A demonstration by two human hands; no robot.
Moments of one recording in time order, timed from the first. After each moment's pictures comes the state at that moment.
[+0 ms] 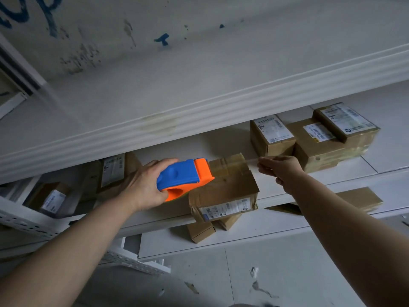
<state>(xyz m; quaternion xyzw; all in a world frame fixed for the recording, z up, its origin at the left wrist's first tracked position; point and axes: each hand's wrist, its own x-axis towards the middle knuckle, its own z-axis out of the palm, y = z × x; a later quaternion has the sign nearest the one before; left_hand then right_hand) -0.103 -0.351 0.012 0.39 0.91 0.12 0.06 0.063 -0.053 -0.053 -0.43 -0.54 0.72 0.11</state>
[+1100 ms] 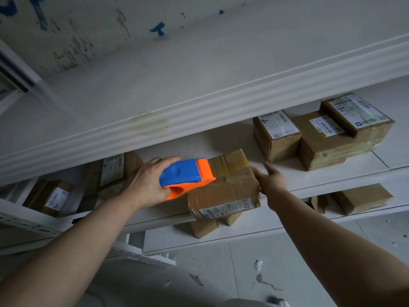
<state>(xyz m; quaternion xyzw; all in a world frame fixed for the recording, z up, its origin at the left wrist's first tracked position) -0.110 -0.341 0.005 0.39 0.91 0.11 0.05 0.040 -0.089 -0.108 -0.46 -0.52 0.71 0.13</state>
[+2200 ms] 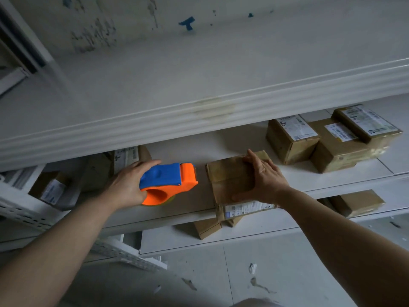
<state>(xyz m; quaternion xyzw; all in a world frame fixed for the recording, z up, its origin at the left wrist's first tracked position) -0.169 -0.441 -0.004 0.36 0.92 0.12 0.09 0.019 -0.141 -0.071 -0.18 -0.95 0.27 0.02</state>
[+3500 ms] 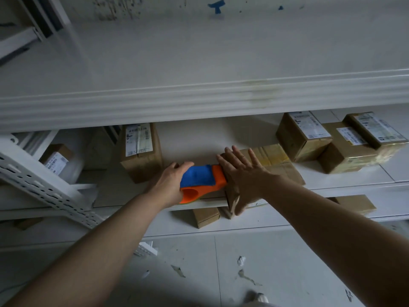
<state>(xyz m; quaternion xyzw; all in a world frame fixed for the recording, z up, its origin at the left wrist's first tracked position) -0.127 -0.420 -0.053 0.36 0.91 0.15 0.12 -0.022 -0.213 -0.047 -0.01 -0.98 -0.07 -0.16</state>
